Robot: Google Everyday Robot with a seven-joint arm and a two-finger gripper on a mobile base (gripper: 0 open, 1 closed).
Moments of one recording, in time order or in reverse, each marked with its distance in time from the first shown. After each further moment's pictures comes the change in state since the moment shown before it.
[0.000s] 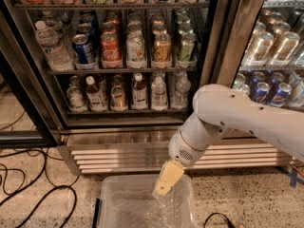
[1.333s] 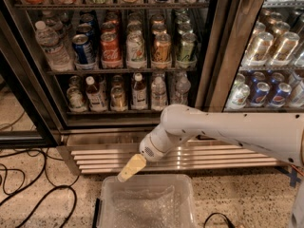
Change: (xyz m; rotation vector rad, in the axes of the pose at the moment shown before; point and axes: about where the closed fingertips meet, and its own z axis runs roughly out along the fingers) arm -0.071 -0.066 0.120 0.008 -0.159 0.229
